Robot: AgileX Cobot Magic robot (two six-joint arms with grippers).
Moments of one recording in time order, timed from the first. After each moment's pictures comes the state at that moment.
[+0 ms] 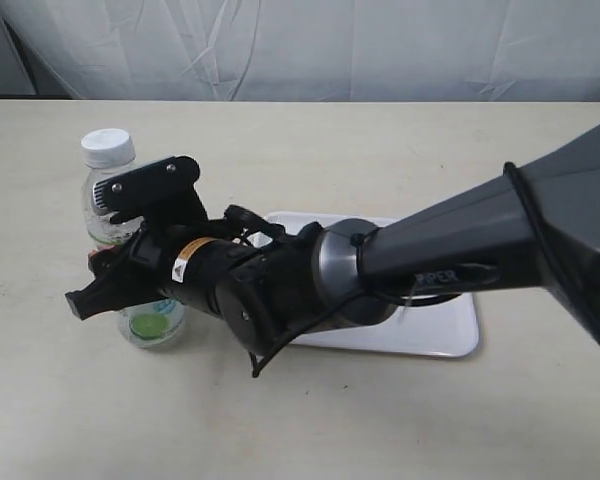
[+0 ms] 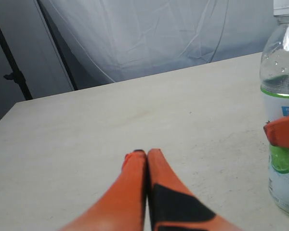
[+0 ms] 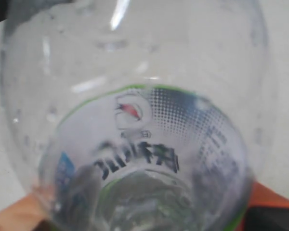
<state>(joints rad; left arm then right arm) -0.04 0.00 0.00 0.05 0.25 0.12 1.16 2.07 -1.16 0.32 -0.38 -0.08</state>
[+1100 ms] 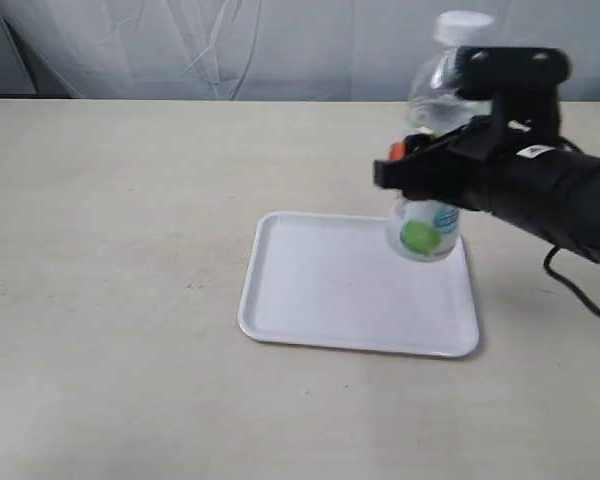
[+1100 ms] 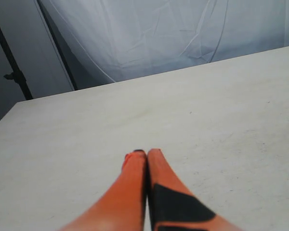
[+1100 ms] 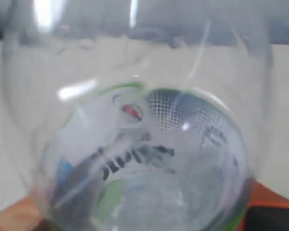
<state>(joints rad) -0.04 0.00 0.00 0.05 0.25 0.12 0.74 1.39 -0.64 1.04 -0.31 -0.74</state>
